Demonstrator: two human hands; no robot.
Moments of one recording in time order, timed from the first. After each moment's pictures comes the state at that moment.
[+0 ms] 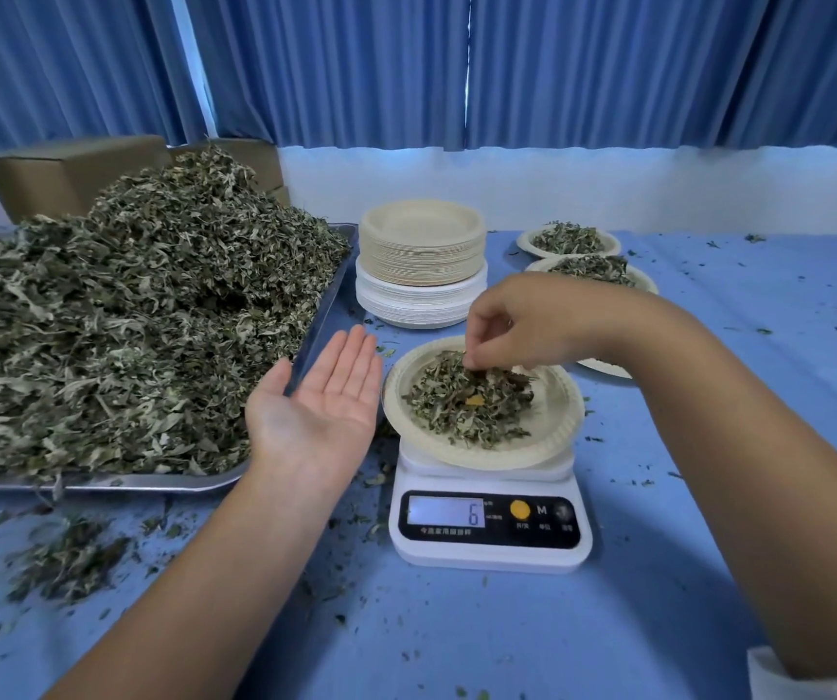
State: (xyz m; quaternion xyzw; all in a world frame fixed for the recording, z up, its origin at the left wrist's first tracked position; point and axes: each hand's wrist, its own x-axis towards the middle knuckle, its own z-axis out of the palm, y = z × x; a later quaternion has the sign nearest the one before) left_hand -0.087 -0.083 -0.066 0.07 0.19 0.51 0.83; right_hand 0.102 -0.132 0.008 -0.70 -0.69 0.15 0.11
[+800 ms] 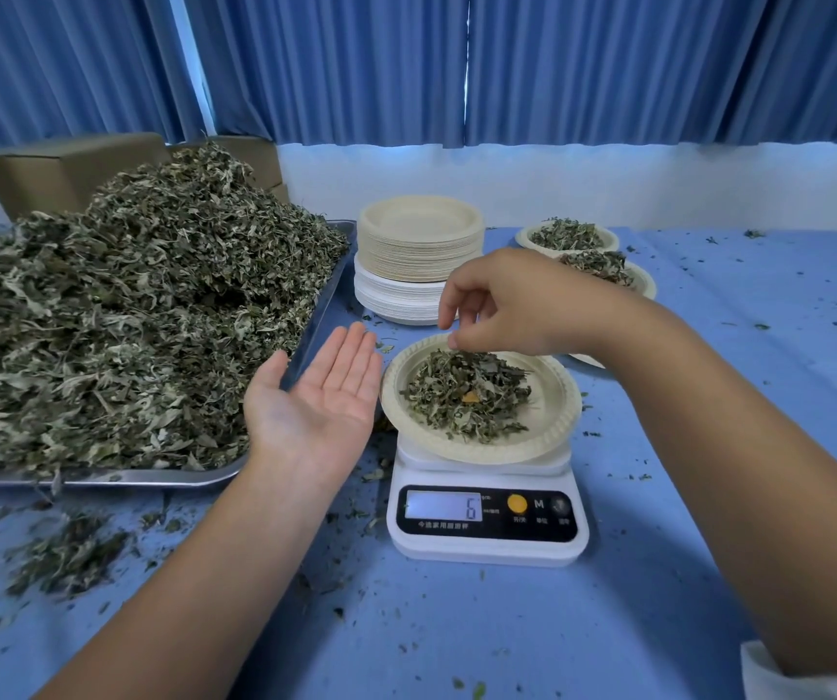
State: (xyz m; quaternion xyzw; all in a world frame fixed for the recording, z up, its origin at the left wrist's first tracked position) left_hand -0.087 -0.080 -0.070 0.08 0.20 0.51 0.83; right_hand 0.095 -0.127 0.006 -0.66 -0.72 0.11 0.21
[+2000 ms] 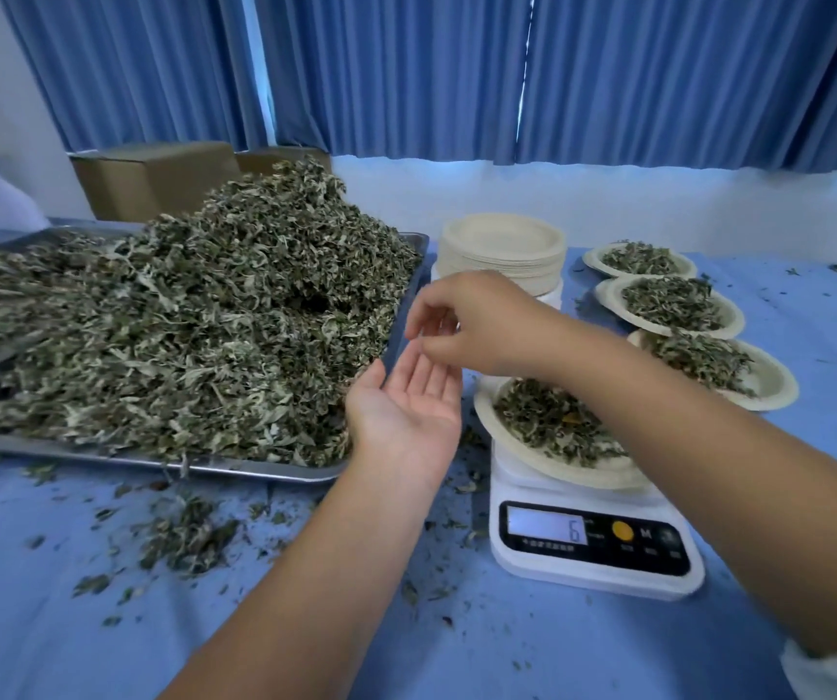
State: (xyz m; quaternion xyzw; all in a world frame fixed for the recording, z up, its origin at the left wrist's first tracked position) left_hand -0.093 -0.073 -0.062 0.04 0.20 0.52 0.83; right_hand 0.010 -0.070 -0.003 -0.58 -0.79 0.04 0.21
